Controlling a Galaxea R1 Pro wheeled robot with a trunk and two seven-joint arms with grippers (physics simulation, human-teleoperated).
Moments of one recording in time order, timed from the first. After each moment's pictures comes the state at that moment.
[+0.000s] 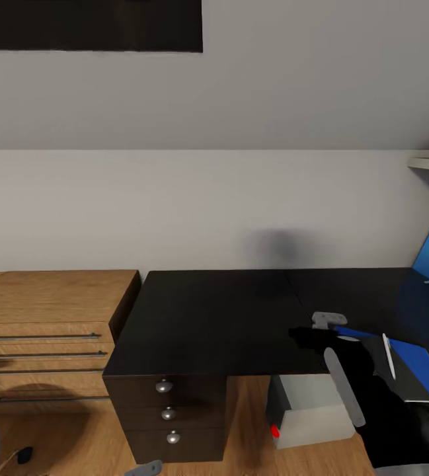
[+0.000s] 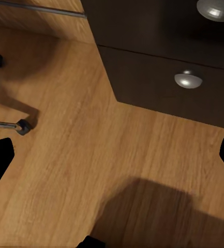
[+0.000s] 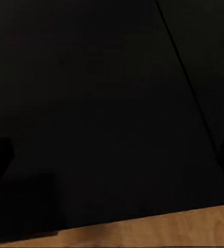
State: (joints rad) left arm -0.09 0.06 -0.74 -0.94 0.72 -0.03 0.87; right arm -0.43 -0.09 0.04 -1.45 -0.26 0.85 -0.22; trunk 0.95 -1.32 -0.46
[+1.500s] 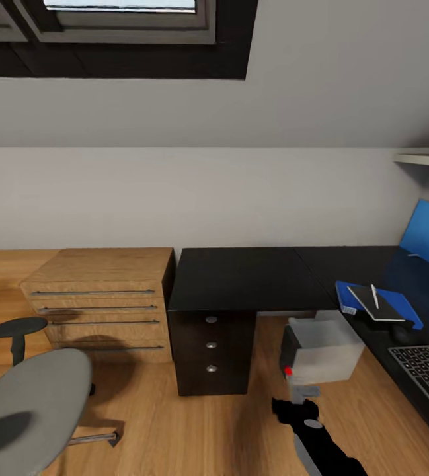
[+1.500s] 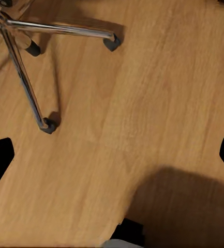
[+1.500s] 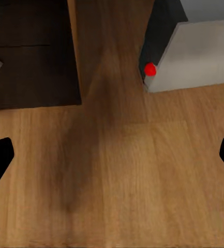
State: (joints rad) left arm -0.09 0.10 -0.68 -0.74 0.71 -0.05 0.71; right arm -0.38 0.00 0.18 -0.68 -0.16 0.16 -0.22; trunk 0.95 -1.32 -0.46
